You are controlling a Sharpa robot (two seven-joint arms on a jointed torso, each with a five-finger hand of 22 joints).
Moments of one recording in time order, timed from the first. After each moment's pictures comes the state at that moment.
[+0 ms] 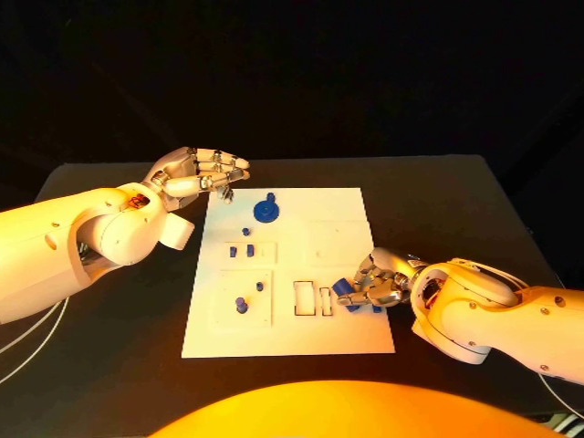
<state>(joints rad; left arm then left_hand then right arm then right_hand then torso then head) 1.16 -0.91 -0.01 1.48 -0.21 -0.08 0.30 1.44 -0.24 0.54 0.15 0.26 0.84 0.20 0.34 0.32 0.99 0.13 0.35 0.19 1.09 0.05 1.16 0.52 0.18 0.95 0.15 1.02 0.67 1.06 -0.98 -0.20 1.88 -1.30 -0.39 -0.55 1.21 -0.10 -0.15 0.30 0.20 1.01 0.09 0.33 0.48 1.47 0.02 1.49 1.31 1.46 -0.04 1.55 1.31 0.07 1.46 0.07 1.33 1.31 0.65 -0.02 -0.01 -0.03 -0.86</state>
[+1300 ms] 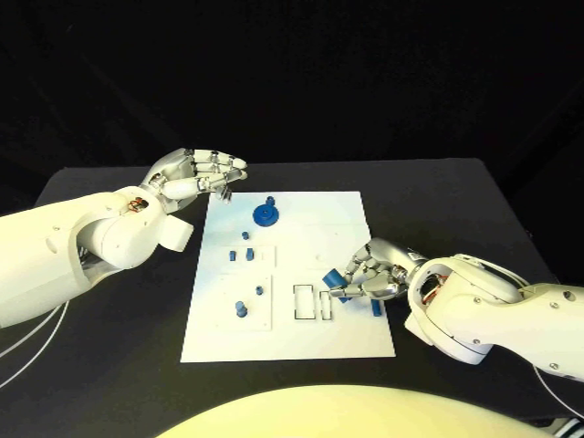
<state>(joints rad) 1.16 -0.91 -0.01 1.47 -0.20 -0.09 0.34 1.44 -0.25 0.53 0.15 0.26 0.84 0.20 0.35 0.32 0.99 0.13 0.37 0.20 1.08 0.05 1.16 0.52 0.18 0.95 0.15 1.02 0.67 1.11 -0.98 -0.21 1.93 -1.21 -0.47 -0.52 1.31 -0.04 -0.16 0.29 0.19 1.04 0.07 0.40 0.52 1.47 -0.01 1.52 1.31 1.47 -0.06 1.56 1.31 0.05 1.47 0.04 1.36 1.31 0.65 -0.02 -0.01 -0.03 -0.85</state>
